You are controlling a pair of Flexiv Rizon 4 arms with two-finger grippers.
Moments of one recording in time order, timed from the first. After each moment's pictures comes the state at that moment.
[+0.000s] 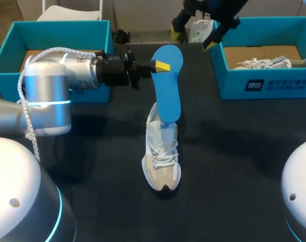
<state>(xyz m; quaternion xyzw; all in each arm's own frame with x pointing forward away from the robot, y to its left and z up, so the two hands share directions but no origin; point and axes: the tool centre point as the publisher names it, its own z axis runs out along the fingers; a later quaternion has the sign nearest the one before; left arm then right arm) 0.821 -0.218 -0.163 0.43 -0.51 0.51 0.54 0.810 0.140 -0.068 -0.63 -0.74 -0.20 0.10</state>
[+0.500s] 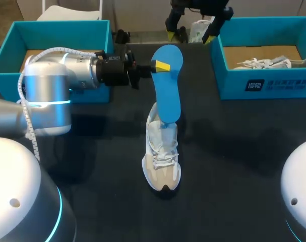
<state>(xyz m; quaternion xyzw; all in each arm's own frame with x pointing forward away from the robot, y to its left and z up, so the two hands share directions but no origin) 0.821 -0.218 -0.163 0.43 -0.51 0.51 0.54 0.817 0.143 -0.071 -0.65 -0.74 -0.15 0.02</state>
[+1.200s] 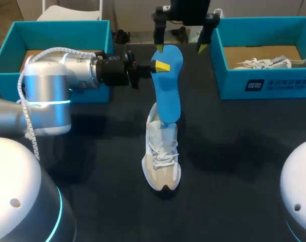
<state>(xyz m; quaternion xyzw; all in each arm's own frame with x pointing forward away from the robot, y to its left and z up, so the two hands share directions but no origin) 0.821 -0.218 -0.163 0.43 -0.51 0.51 0.54 0.796 0.165 -0.076 -0.69 -0.72 -0.09 -0.04</state>
